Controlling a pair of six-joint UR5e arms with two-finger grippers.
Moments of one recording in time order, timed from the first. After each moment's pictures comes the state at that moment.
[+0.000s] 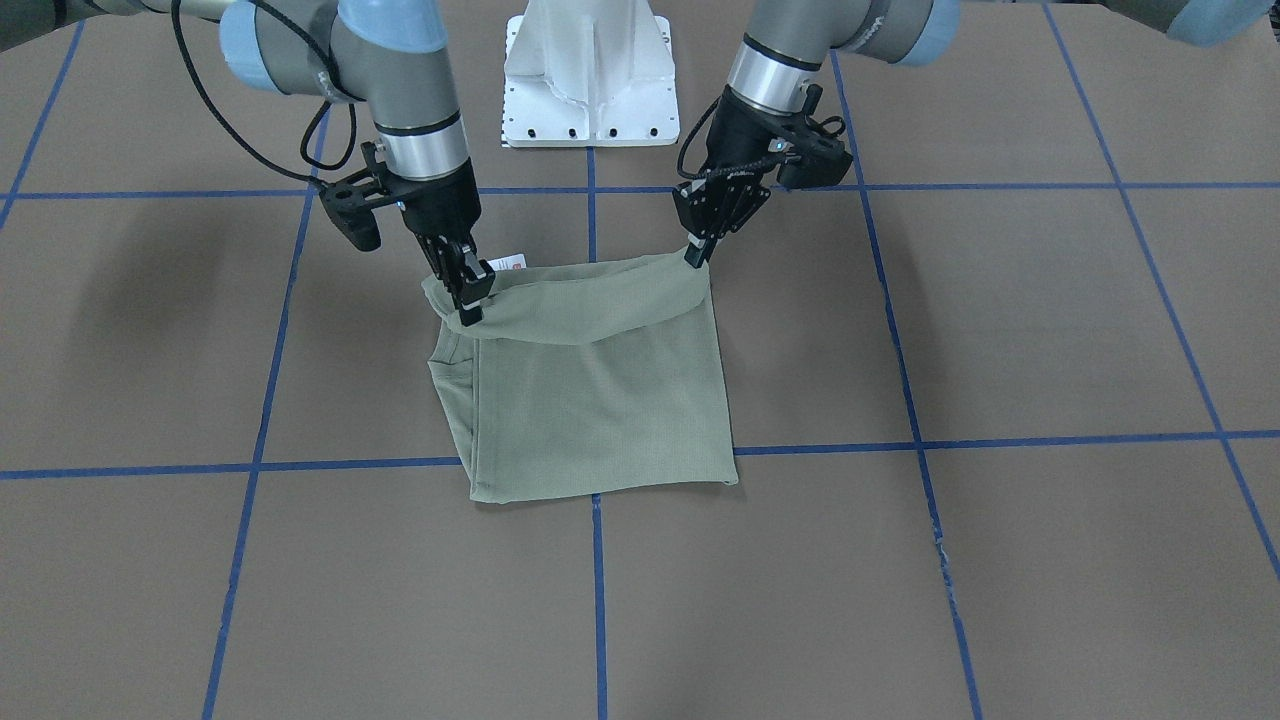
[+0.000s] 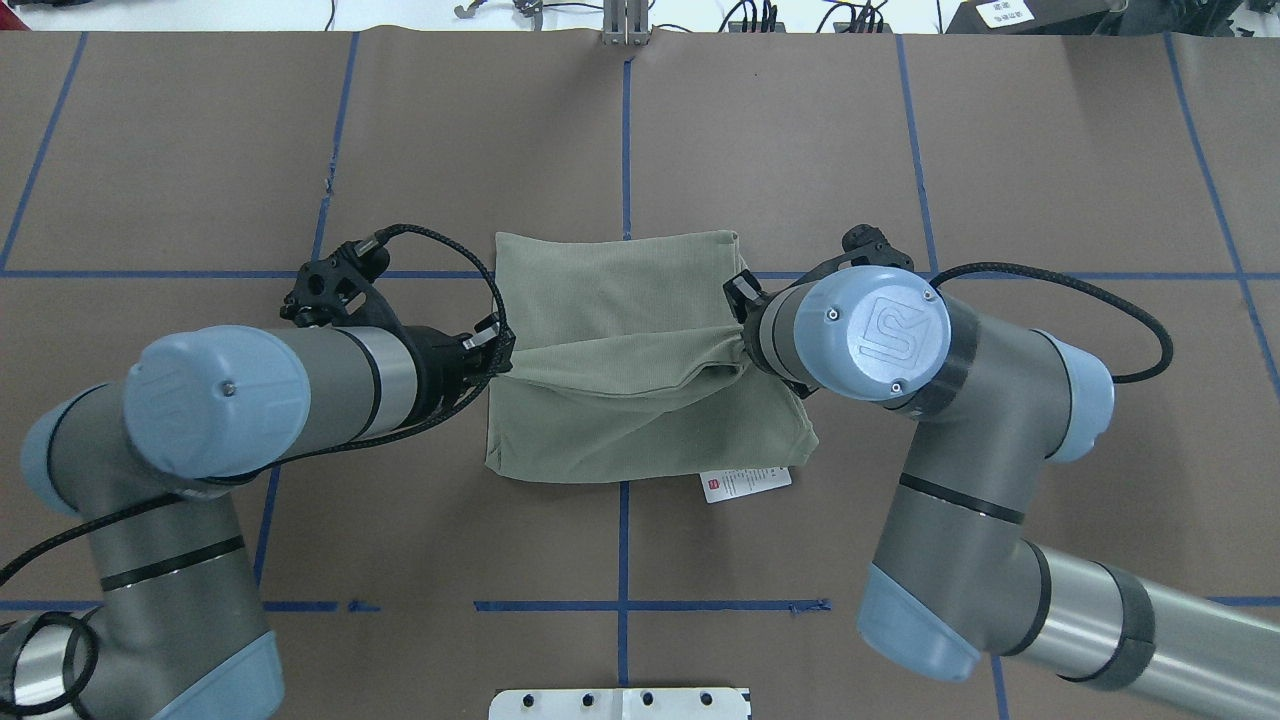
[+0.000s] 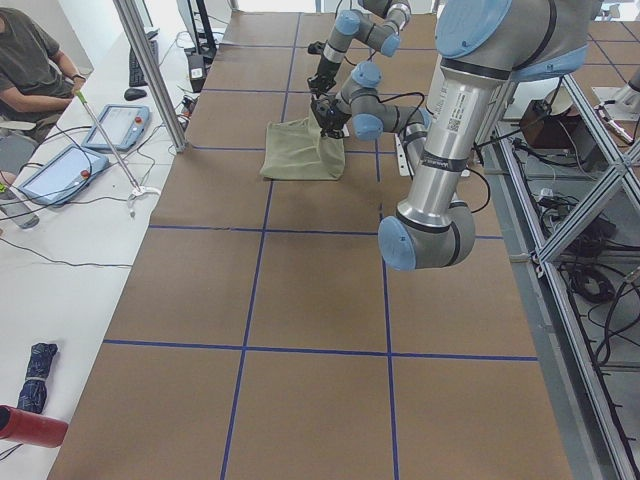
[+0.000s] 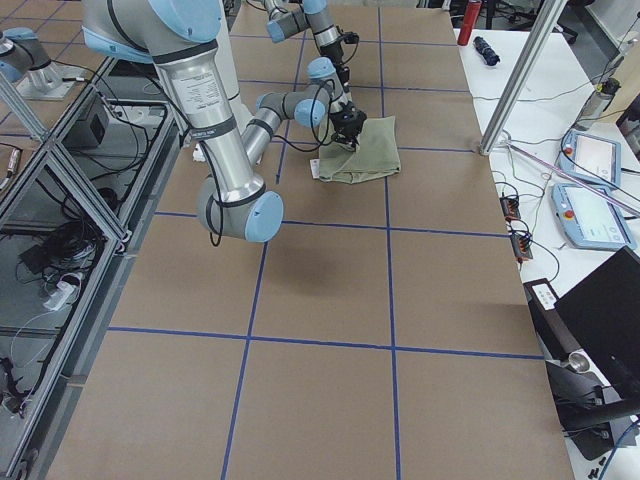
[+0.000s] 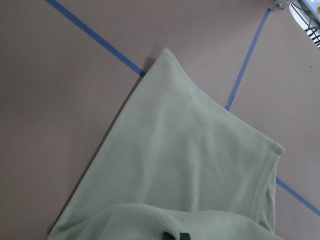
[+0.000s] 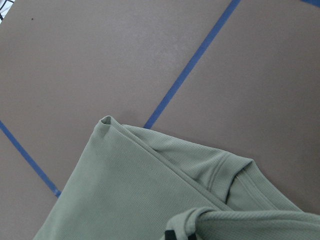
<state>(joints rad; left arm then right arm) -0.48 -2.02 -1.93 -1.93 -1.55 -1.85 0.51 -1.06 1.84 -1.45 1.55 2.17</state>
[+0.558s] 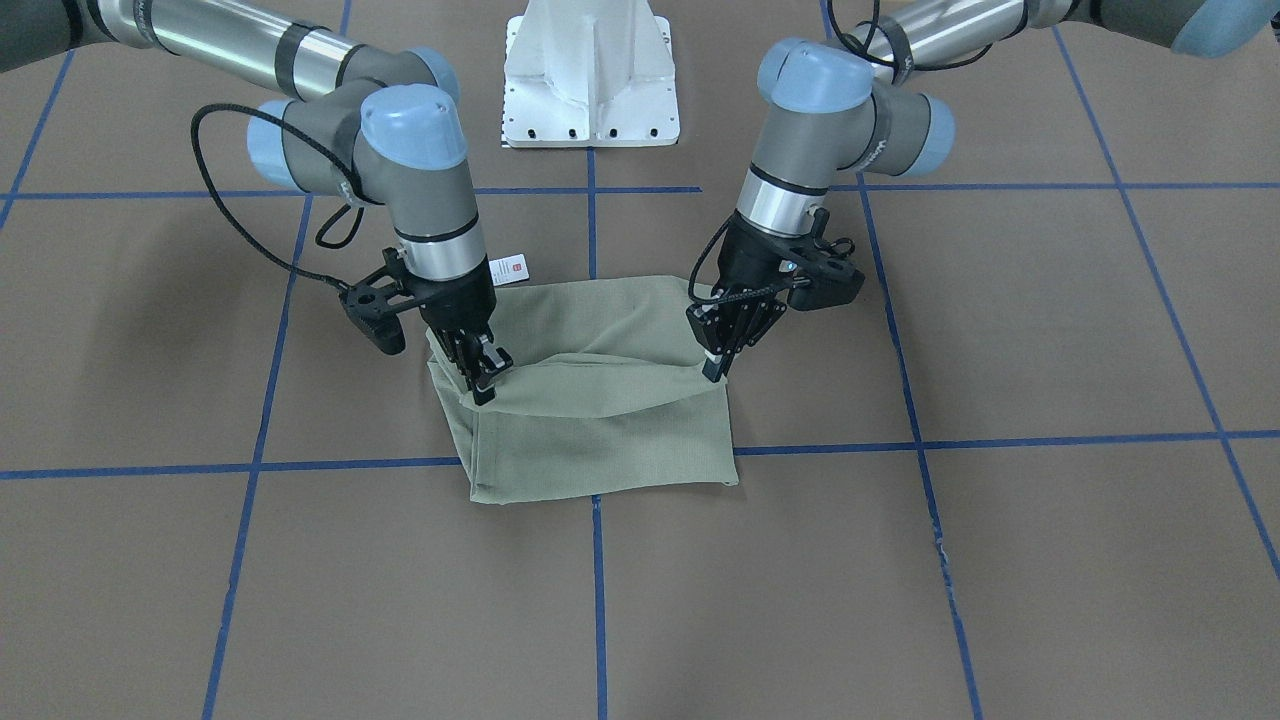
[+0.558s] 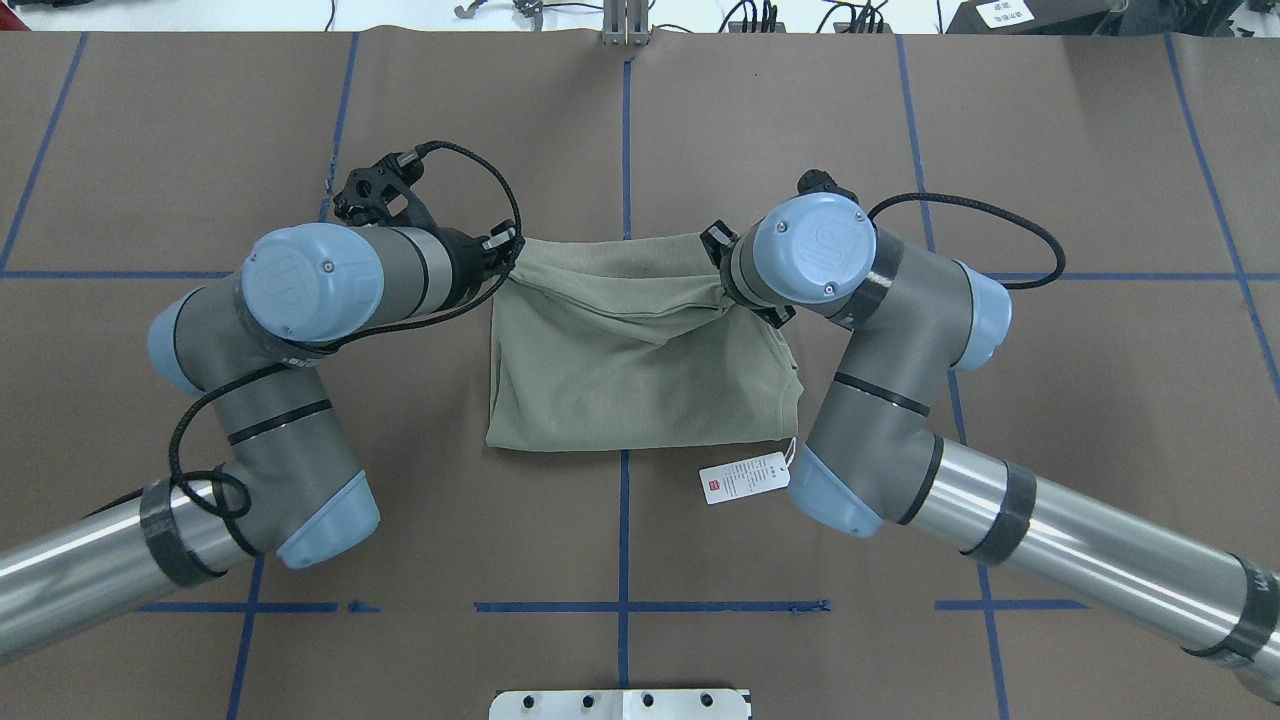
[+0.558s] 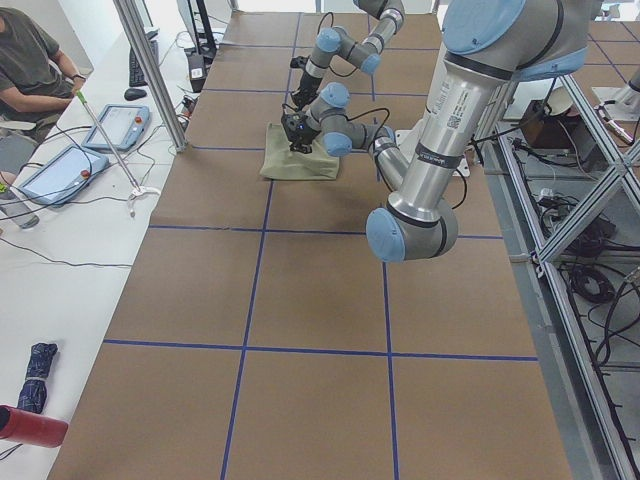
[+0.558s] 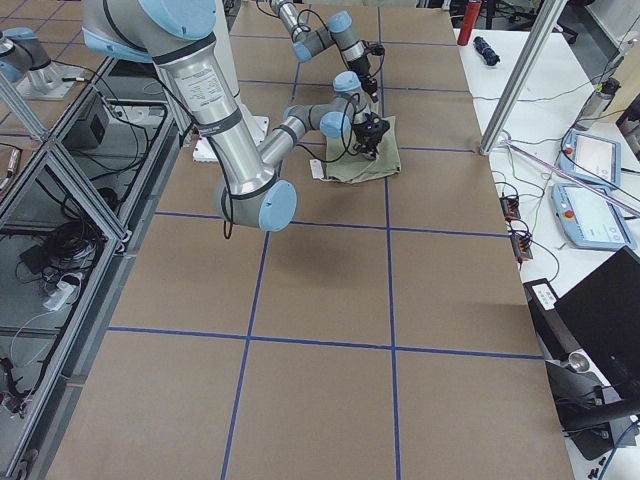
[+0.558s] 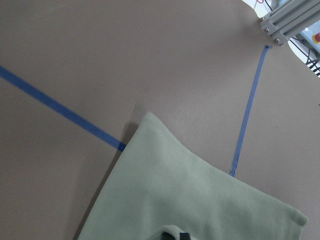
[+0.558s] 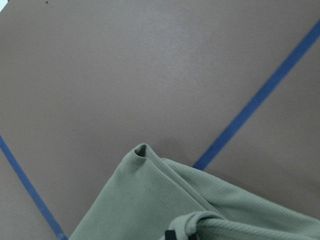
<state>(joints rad) -0.61 -2.14 -1.58 -2.14 -1.55 -1.71 0.61 -0.93 1.51 -1.26 1.64 2.01</state>
